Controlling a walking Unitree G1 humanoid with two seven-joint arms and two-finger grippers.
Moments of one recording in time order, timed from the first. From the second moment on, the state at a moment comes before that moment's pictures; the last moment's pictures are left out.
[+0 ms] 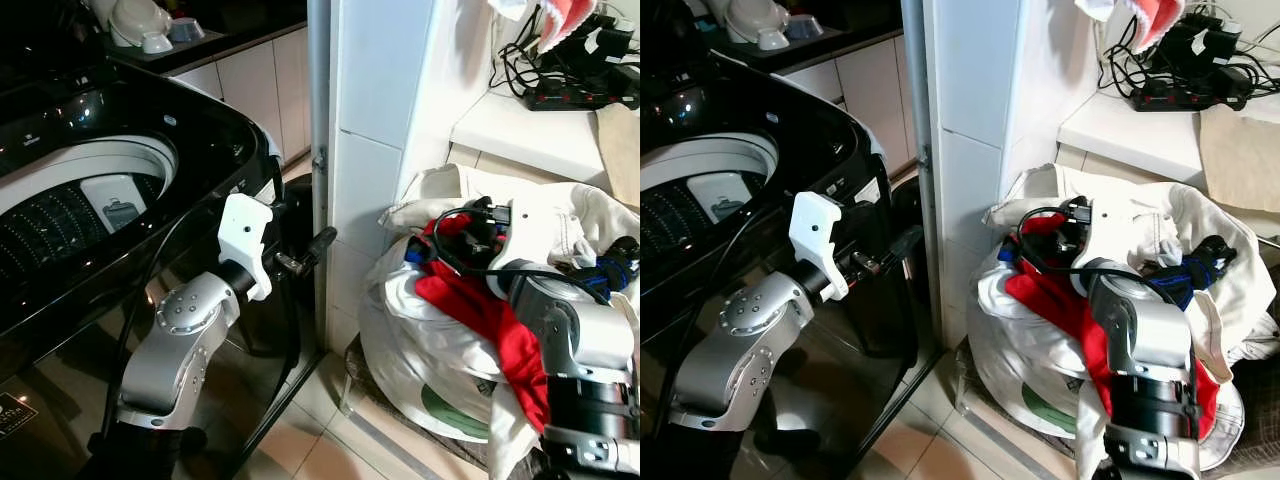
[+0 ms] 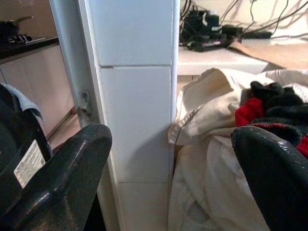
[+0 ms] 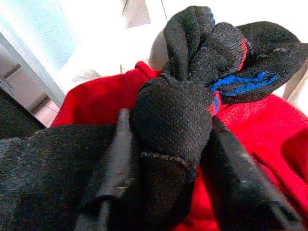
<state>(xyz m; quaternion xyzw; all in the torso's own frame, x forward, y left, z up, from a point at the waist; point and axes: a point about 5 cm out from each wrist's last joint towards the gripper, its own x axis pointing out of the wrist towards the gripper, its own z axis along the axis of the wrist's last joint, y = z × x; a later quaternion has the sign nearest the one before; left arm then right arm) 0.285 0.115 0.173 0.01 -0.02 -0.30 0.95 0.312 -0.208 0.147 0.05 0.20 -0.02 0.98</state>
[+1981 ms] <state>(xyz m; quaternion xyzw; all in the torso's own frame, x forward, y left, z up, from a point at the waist) 0.297 0.053 0.241 -0.28 0.00 -0.44 0.85 0.269 -0.126 0.229 -0.06 -0.07 0.38 0.92</state>
